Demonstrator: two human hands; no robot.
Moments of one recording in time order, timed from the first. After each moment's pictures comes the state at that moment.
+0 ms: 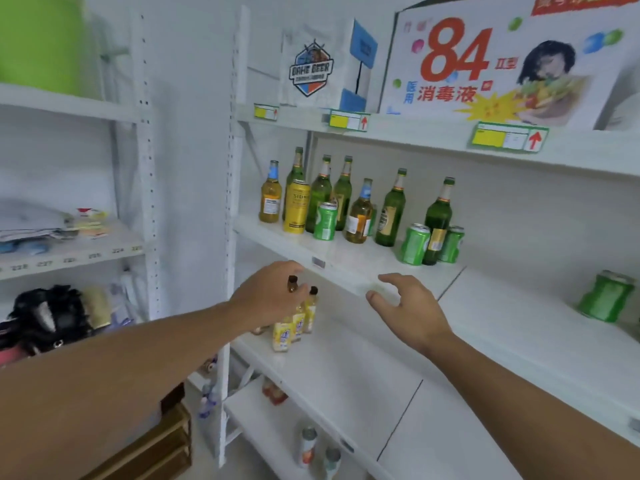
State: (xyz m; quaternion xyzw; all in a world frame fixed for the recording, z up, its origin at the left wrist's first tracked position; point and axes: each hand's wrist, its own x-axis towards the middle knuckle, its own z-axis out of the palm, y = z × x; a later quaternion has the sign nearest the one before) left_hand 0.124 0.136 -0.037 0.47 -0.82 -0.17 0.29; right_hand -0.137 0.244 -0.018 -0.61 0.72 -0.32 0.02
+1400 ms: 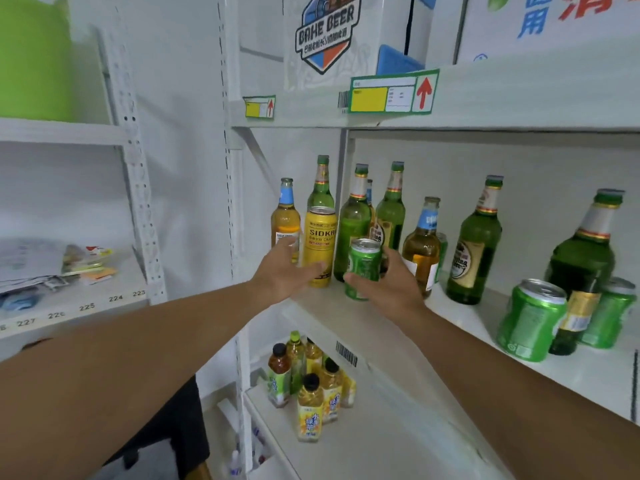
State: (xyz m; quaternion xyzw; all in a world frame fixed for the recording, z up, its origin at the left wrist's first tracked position) left_hand 0.058 -0.188 -0.007 0.53 -0.68 -0.30 0.40; right_hand -0.166 -0.126 -0.010 -0.58 0.62 -0.48 0.20
